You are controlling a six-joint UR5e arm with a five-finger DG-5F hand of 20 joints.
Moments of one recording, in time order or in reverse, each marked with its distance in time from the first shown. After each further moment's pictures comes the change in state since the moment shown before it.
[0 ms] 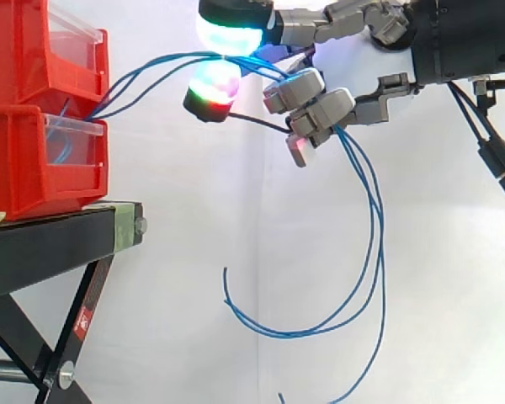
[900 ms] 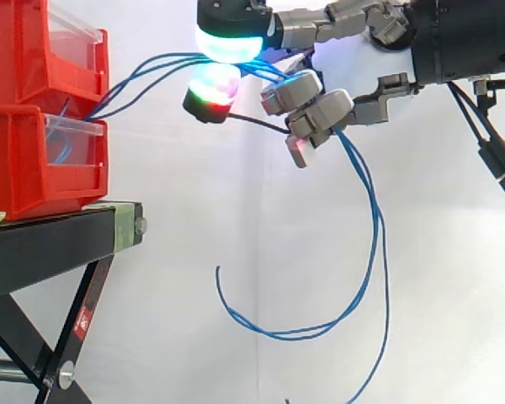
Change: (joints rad) arm 0.005 0.000 0.000 -0.001 0.002 0.000
